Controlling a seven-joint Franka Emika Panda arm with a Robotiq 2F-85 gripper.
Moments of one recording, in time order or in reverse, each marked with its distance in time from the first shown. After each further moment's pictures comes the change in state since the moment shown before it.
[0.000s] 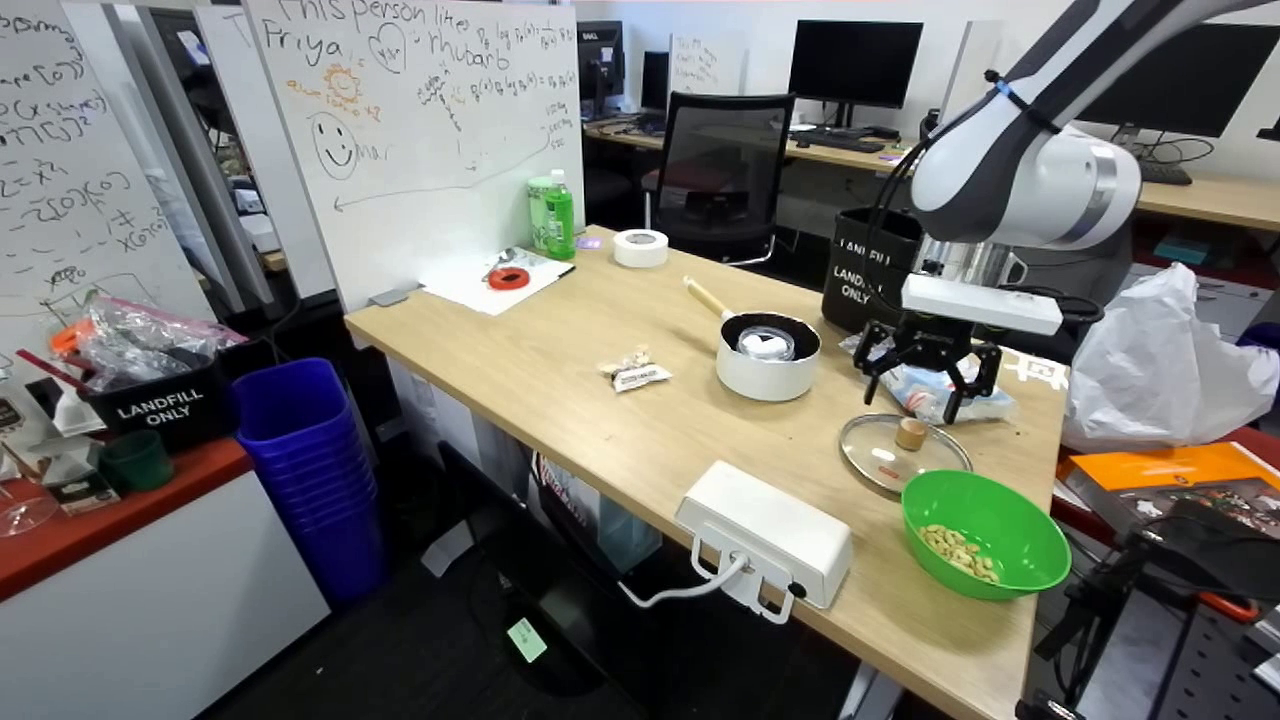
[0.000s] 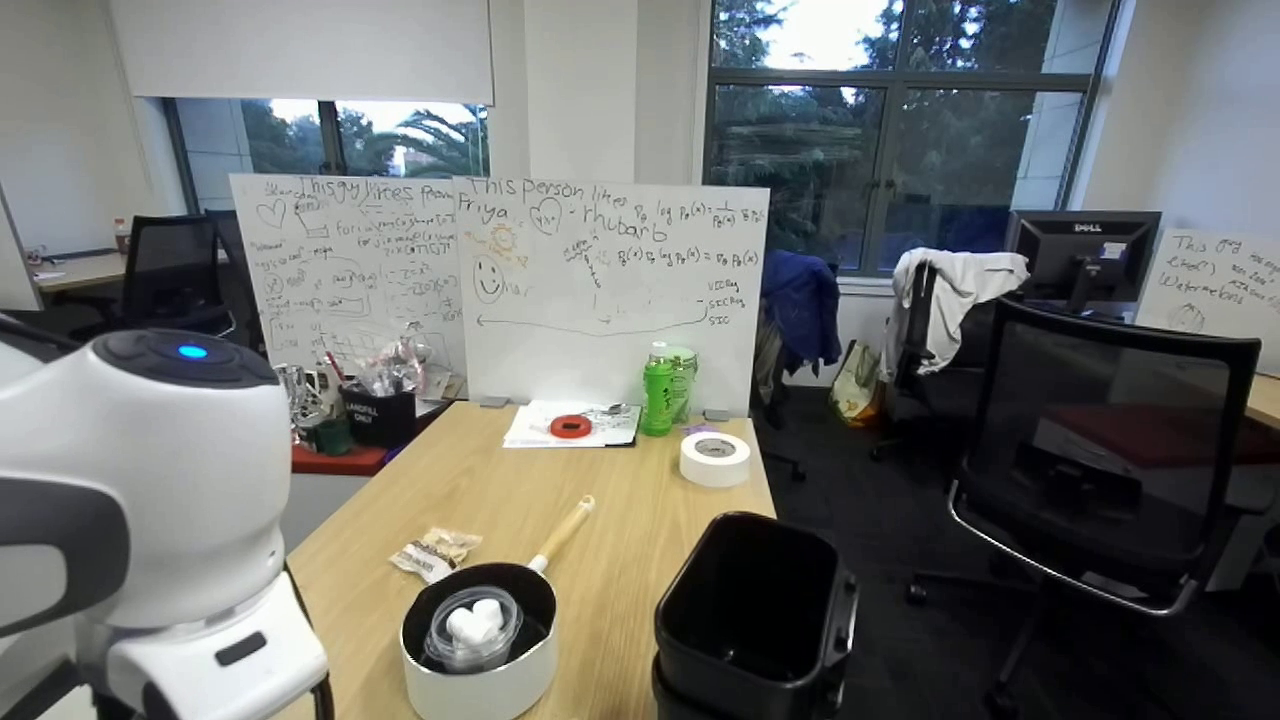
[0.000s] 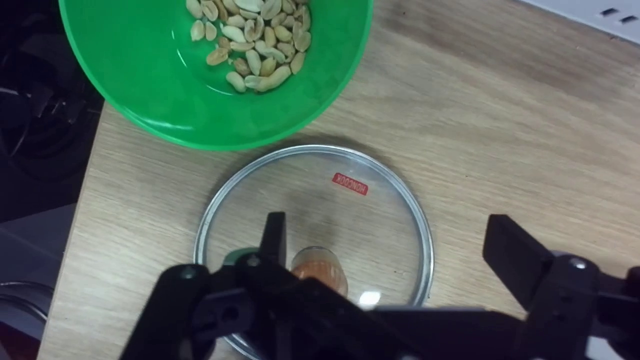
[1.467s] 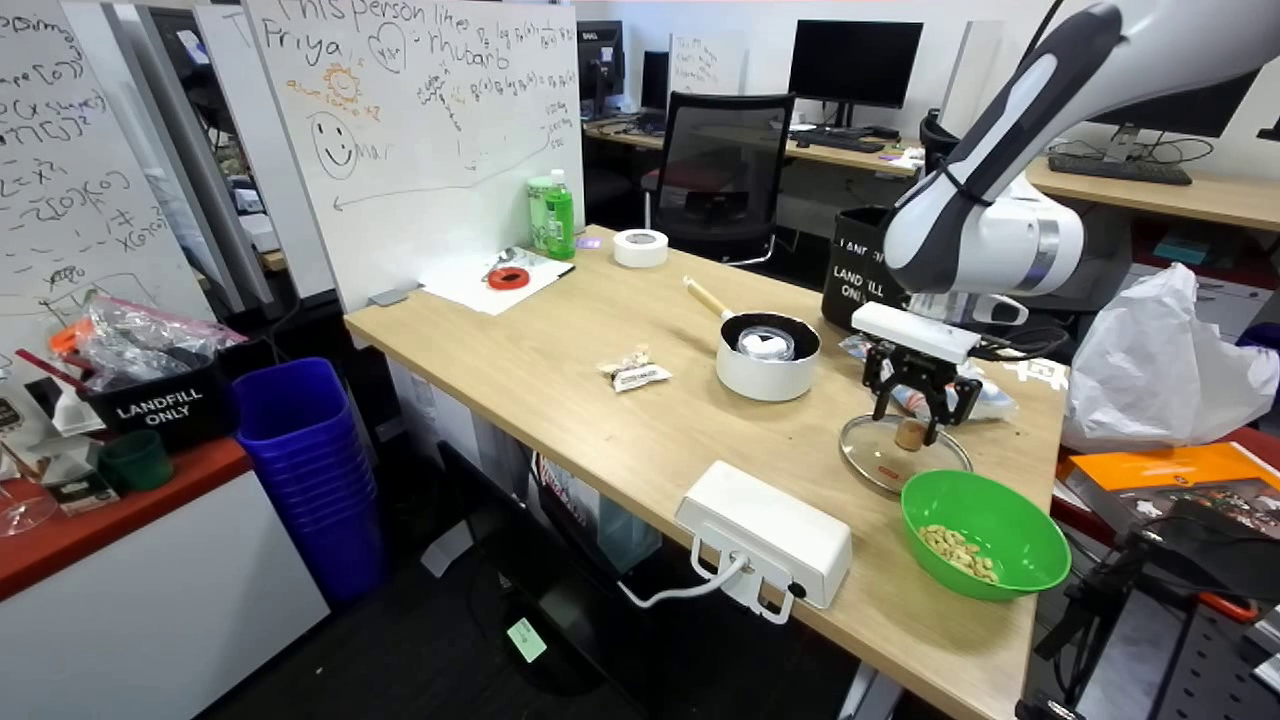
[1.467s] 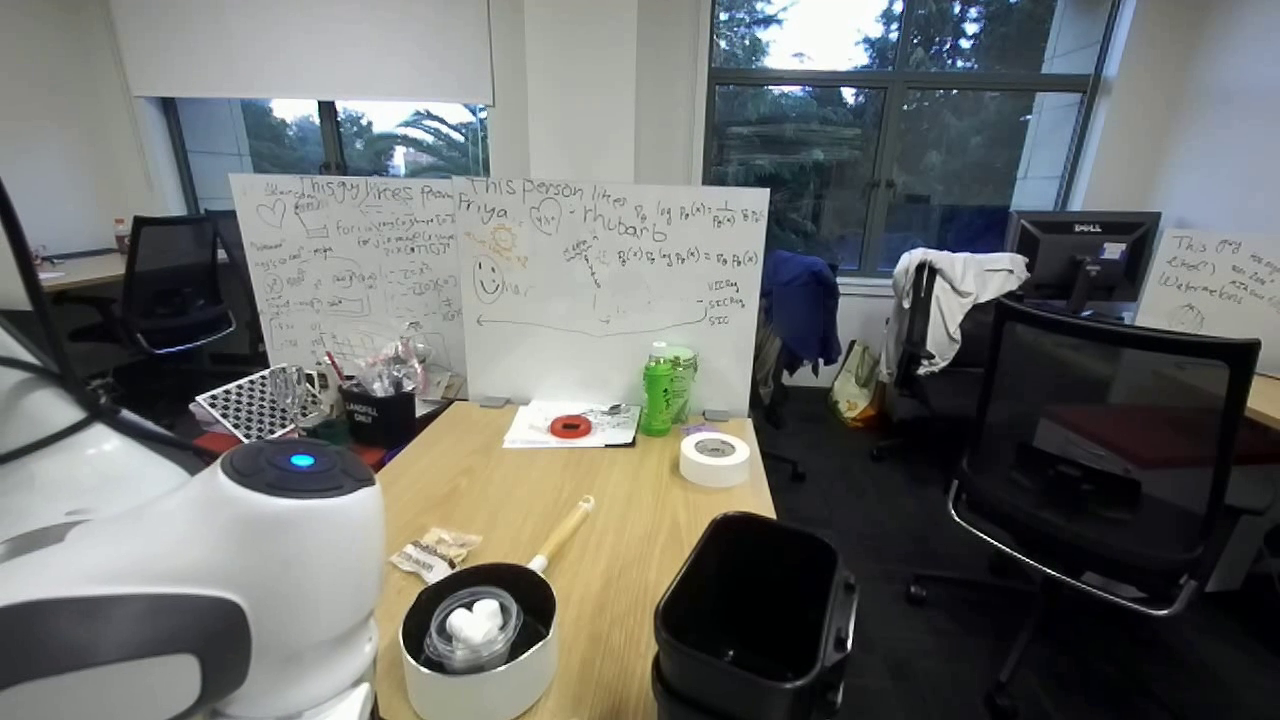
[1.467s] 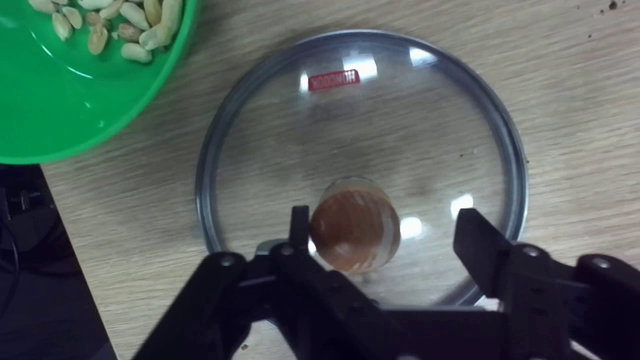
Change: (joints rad) arm -0.009 0.233 -0.057 0.133 0.027 0.099 0.496
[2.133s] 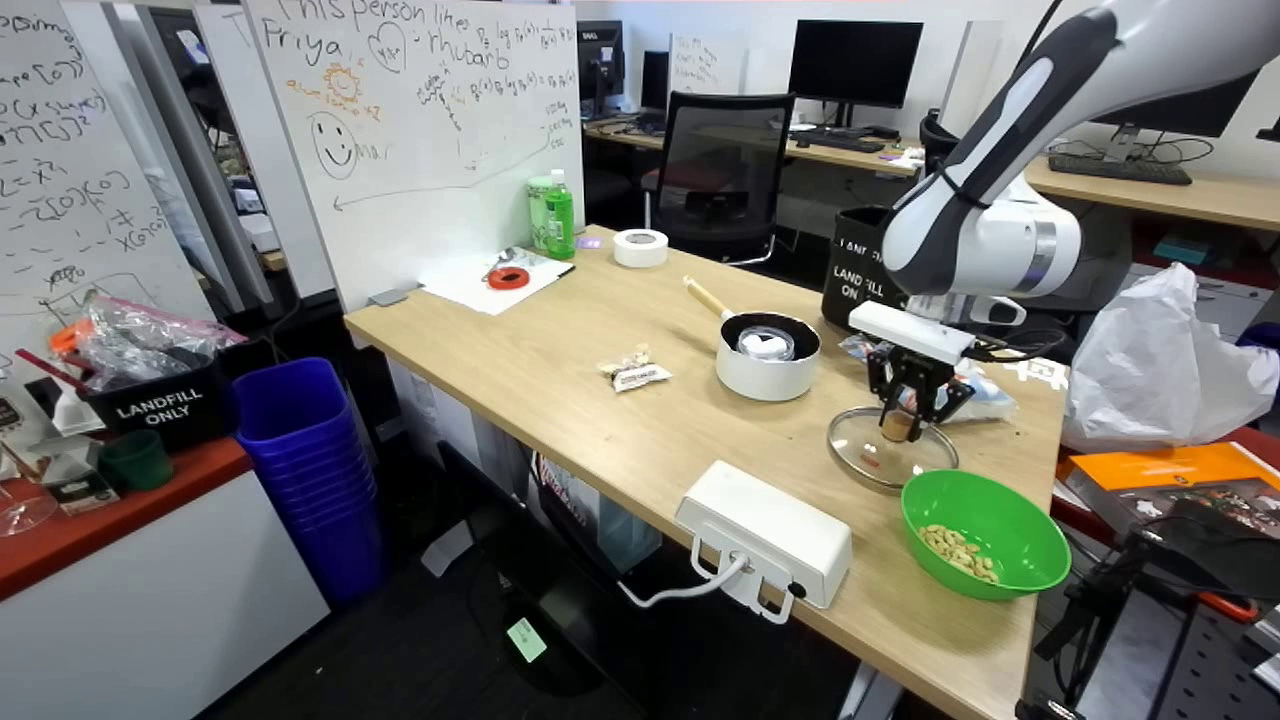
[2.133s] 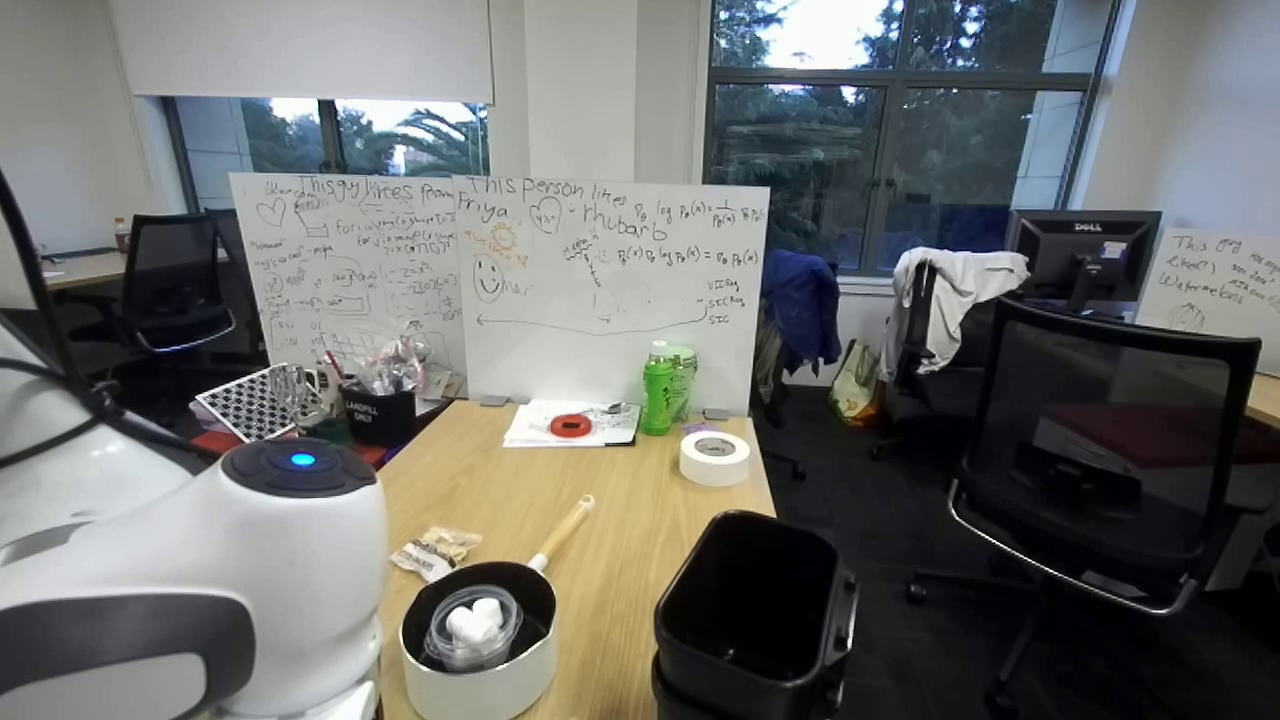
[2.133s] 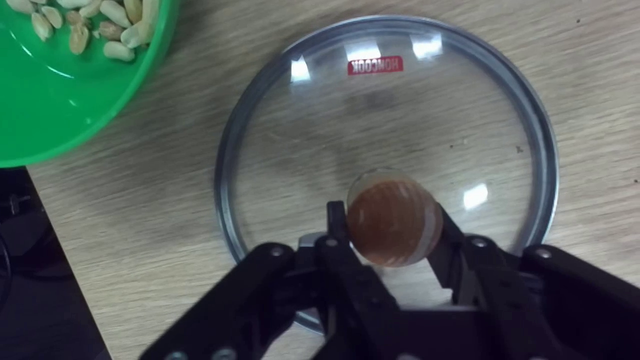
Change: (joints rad) arm 0.000 0.009 0.000 0.007 0.000 0.016 0.027
